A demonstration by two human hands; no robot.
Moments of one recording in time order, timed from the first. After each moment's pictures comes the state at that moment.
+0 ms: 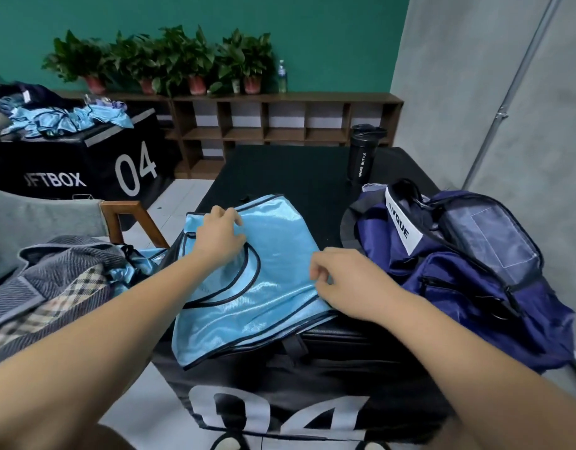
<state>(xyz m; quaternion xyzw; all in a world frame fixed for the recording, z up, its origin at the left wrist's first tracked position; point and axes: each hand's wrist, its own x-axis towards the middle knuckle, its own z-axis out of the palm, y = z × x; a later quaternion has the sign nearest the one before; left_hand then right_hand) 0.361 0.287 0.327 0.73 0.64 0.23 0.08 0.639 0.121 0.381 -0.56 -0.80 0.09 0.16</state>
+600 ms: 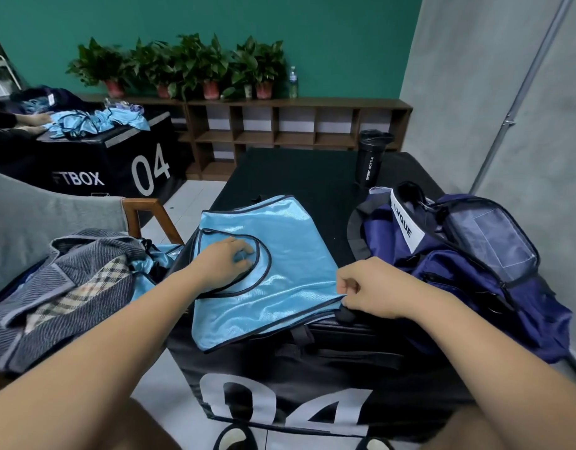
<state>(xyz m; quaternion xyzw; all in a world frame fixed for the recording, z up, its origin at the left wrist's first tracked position) 0.328 0.220 0.329 0.79 0.59 0.13 0.15 0.667 0.108 0.387 -0.58 -0.79 0.17 0.04</state>
